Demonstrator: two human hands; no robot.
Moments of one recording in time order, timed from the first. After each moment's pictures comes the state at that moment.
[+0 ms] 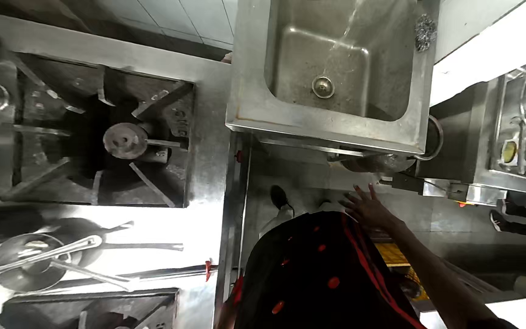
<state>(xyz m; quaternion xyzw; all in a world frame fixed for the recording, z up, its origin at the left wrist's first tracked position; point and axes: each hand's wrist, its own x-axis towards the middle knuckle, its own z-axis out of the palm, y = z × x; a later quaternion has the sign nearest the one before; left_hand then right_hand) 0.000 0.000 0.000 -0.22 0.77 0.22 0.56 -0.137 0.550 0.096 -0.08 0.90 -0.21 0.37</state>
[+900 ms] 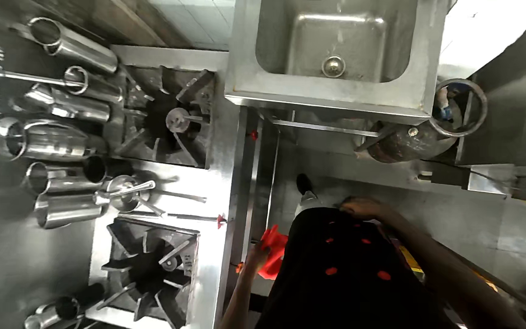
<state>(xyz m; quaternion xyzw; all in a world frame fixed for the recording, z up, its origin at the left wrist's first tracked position) 0.014 0.129 0.013 -0.20 0.83 0.17 0.49 -0.062 0.578 0.035 -0.16 0.82 -0.32 0.45</state>
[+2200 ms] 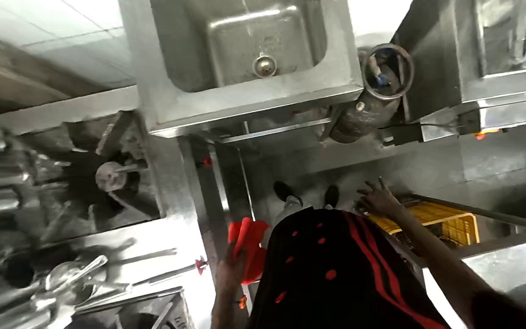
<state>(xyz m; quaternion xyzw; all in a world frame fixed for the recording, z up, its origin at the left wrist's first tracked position) -0.072 0.156 0.070 -0.02 0.93 0.20 0.32 0.072 0.653 0.032 0.09 0.89 -0.30 0.34</state>
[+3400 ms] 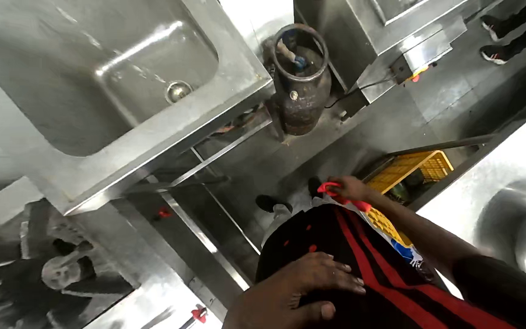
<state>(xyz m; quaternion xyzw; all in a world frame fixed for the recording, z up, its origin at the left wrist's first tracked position) -0.077 0.389 0.231 0.56 0.29 0.37 0.68 0.103 0.633 0.044 0.26 0.81 -0.46 0.26</state>
